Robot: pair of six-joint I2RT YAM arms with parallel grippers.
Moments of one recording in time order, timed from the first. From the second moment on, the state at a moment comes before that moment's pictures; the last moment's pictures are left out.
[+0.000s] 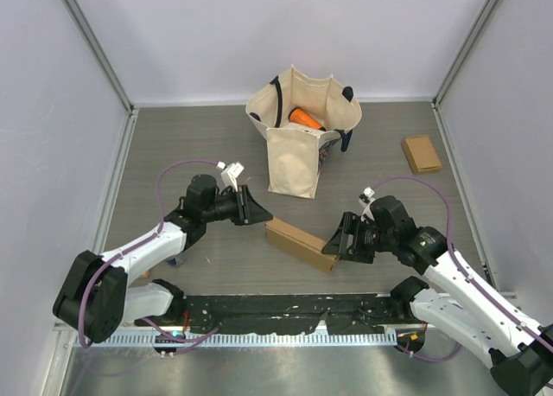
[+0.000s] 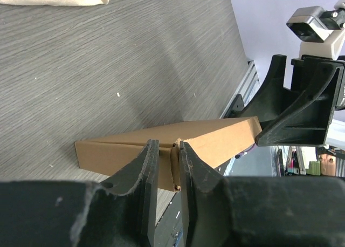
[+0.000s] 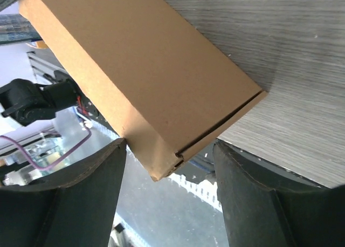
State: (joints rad) left arm -0.49 1.21 0.53 0.25 0.64 -0.70; right arm 0.58 0.72 0.61 -0.73 -0.34 0.82
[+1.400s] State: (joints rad) left arm -0.61 0.94 0.20 0.55 0.26 -0.77; right arm 0.73 0.83 0.58 -0.38 0.13 0.65
